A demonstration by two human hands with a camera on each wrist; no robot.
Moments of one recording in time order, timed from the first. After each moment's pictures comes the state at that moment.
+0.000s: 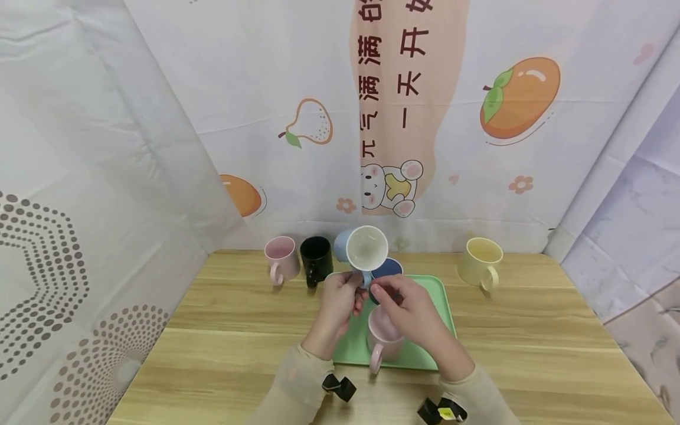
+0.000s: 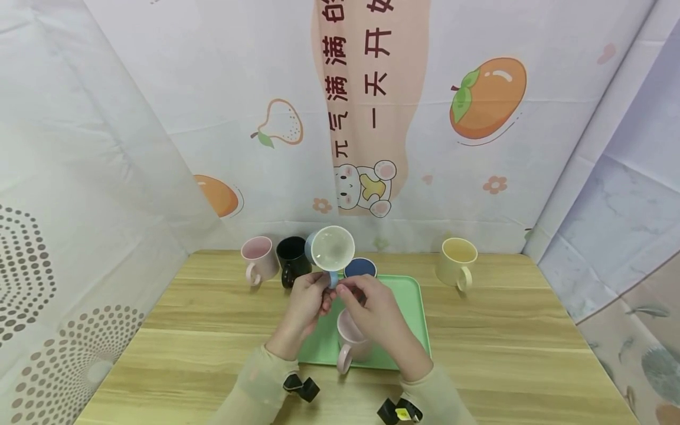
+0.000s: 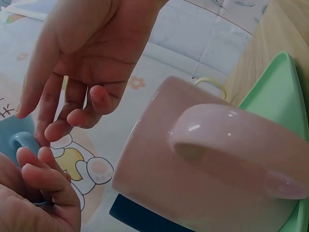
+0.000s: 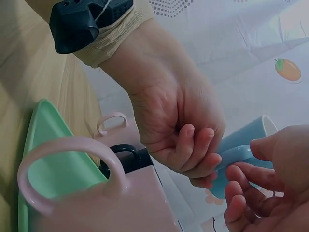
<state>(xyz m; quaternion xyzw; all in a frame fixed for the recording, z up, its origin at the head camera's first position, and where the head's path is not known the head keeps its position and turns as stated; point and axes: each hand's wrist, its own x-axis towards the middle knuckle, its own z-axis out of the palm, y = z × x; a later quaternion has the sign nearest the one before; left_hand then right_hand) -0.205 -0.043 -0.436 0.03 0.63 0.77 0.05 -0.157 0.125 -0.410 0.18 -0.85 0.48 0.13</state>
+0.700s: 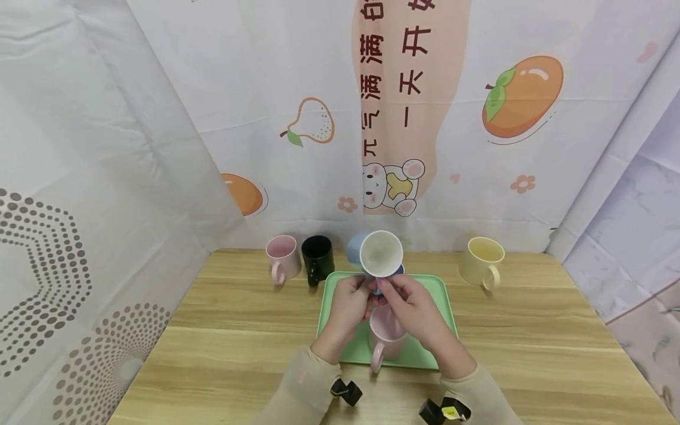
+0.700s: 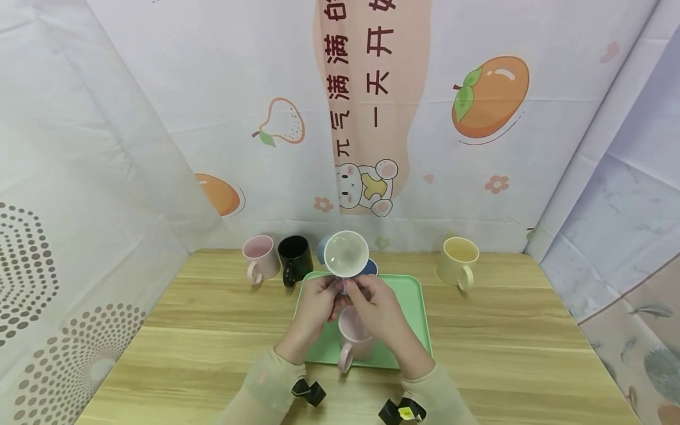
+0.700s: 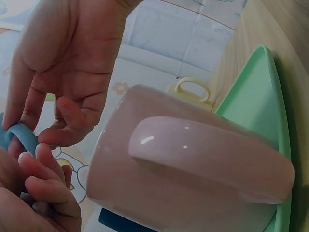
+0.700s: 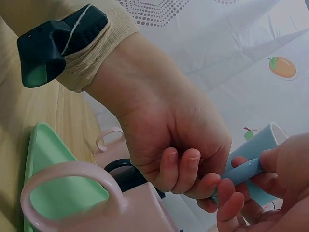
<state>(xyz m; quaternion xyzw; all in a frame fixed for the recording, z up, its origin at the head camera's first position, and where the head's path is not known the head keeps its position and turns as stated) -0.196 -0.030 -0.439 0.05 0.69 0.73 0.03 -0.155 0.123 -0.403 0.10 -0.78 0.62 0.02</state>
